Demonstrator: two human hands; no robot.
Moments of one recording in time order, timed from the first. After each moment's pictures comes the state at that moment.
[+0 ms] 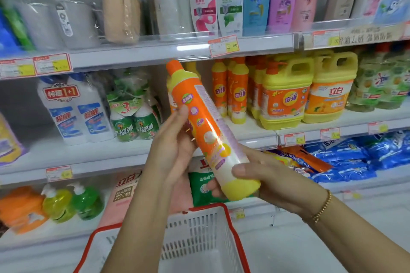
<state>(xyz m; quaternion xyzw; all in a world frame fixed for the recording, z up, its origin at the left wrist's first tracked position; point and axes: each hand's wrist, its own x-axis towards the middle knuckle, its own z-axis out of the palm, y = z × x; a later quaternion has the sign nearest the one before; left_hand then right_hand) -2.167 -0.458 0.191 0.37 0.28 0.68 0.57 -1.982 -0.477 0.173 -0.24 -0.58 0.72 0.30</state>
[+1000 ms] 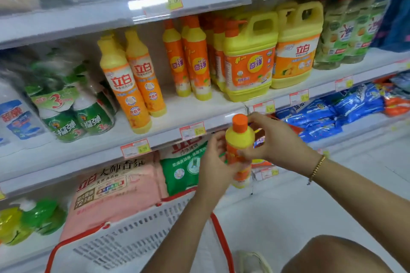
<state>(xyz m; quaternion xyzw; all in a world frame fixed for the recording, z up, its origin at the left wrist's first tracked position) -2.049 -0.399 0.043 0.59 0.45 0.50 0.45 -1.894 -0.404 0.109 -0.54 -0.74 0.22 0.33</state>
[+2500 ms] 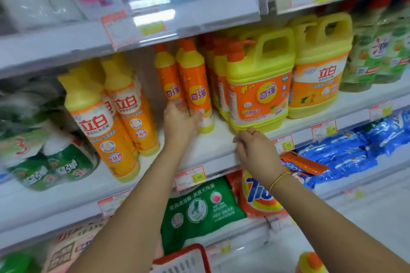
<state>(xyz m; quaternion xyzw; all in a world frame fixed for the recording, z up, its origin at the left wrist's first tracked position) -2.089 -0.192 0.120 0.57 0.59 0.53 0.21 -1.915 -0.243 0.058 -0.58 -0.72 0.02 0.37</state>
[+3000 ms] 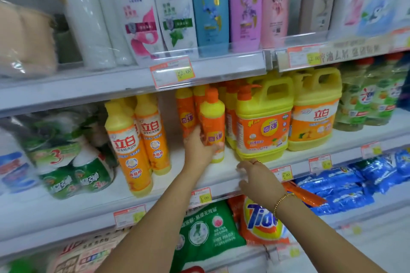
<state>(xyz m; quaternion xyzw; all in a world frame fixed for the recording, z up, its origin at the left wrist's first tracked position) -2.072 -0.218 0.129 0.59 0.52 0.54 0.30 -1.919 -0.270 0.096 -0.62 -0.75 0.13 0.21</state>
